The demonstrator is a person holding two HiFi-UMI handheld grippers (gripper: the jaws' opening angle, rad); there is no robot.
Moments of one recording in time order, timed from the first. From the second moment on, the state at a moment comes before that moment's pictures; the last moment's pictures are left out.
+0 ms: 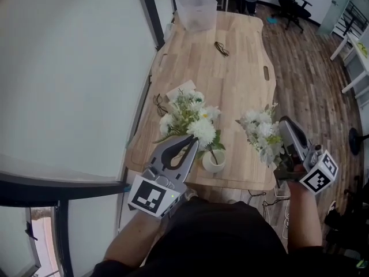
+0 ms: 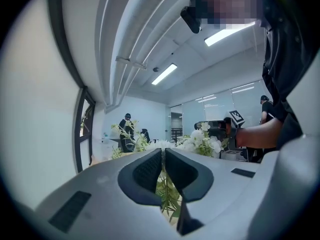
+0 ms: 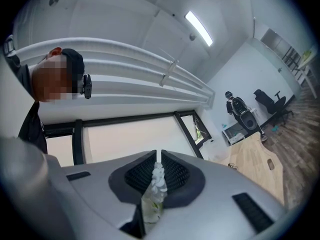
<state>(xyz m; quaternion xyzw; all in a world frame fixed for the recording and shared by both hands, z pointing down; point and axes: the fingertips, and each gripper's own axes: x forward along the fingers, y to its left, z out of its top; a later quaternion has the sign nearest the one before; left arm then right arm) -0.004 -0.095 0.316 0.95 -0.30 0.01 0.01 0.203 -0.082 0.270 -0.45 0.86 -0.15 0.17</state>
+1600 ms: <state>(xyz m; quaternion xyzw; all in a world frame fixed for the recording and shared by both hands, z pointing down) -0.121 -0.135 0.270 0.89 -0.44 0.00 -0.04 0.100 -0.108 0.231 -0.30 0.91 -0.18 0.24</state>
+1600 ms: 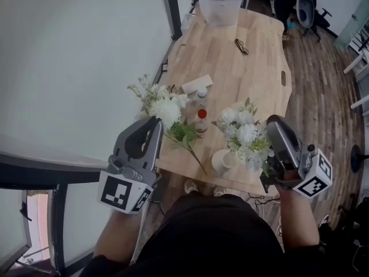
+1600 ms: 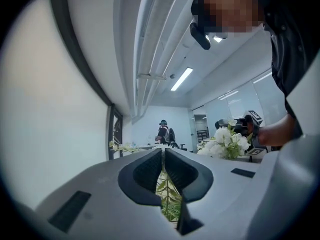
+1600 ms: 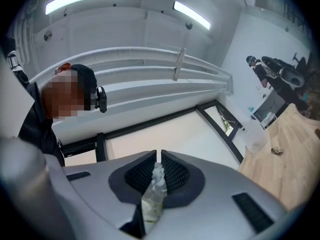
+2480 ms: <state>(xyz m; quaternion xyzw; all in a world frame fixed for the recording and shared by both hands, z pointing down) -0.182 -0.109 0.291 0.85 -0.53 0.02 -0.03 0.029 -0.121 0.238 -0.20 0.93 -0.22 0.22</state>
